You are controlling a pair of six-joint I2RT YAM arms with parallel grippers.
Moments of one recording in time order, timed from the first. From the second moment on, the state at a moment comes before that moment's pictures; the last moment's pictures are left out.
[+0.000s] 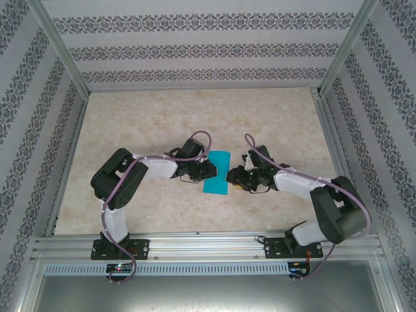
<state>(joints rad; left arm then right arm) -0.63 1.90 0.99 -0.02 0.45 -0.83 0.43 1.45 0.60 -0.16 -0.52 0.81</state>
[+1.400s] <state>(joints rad) -0.62 1.46 0.92 -0.17 0.14 -0.80 0.44 1.45 0.71 -0.18 -0.56 0.73</state>
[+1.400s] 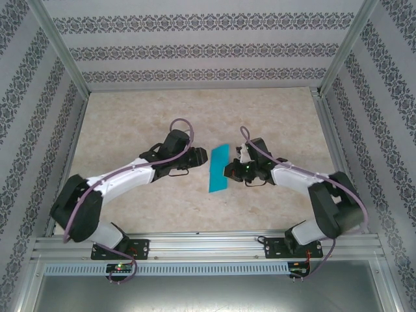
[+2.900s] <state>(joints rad) -0.52 1.29 0.76 -0.24 0.03 -0.81 0.61 1.44 0.80 -0.36 -0.28 0.71</state>
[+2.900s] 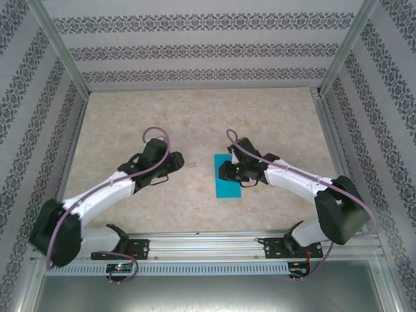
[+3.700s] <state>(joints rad) -0.60 1.82 1.22 -0.19 0.40 -0.77 0.69 1.61 0.58 0.16 -0.34 0.96</state>
